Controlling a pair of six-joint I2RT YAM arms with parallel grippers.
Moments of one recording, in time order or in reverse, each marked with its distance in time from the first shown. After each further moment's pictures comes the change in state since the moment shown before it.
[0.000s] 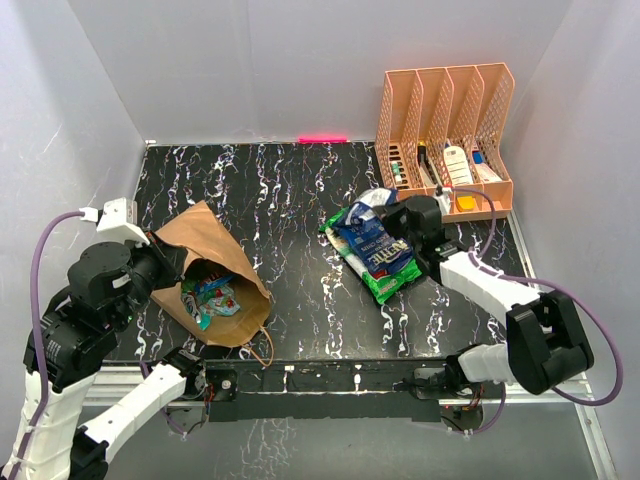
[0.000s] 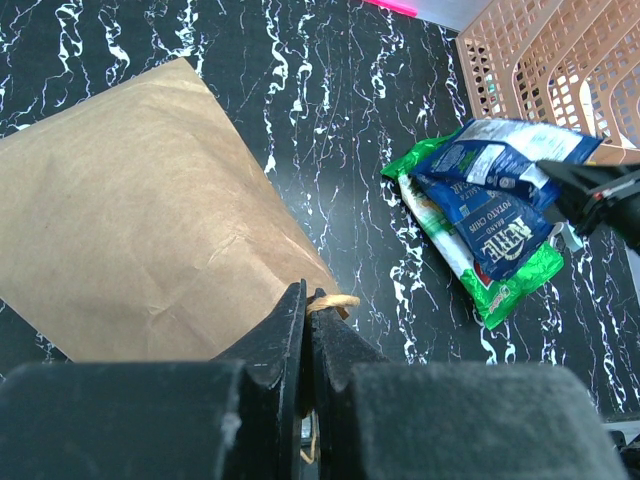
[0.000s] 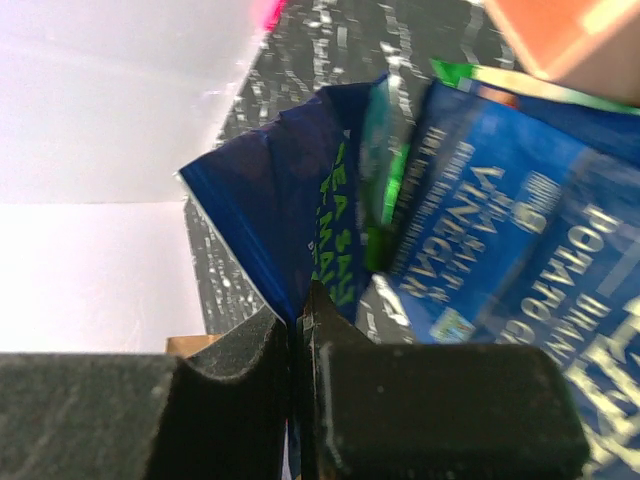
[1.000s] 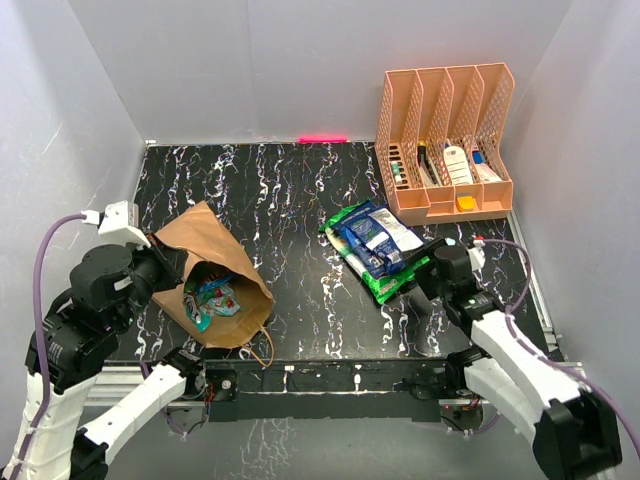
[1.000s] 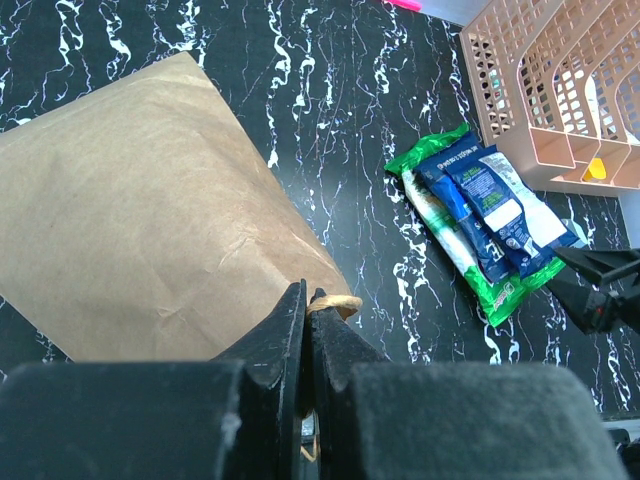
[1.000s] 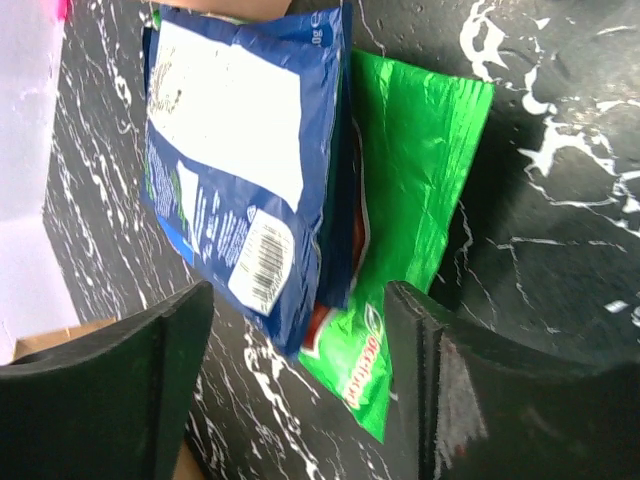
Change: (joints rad) left arm 0.000 -0.016 -0.026 0.002 0.000 -0.001; right arm -0.089 -0.462 -0.373 -0.356 0.031 -0.005
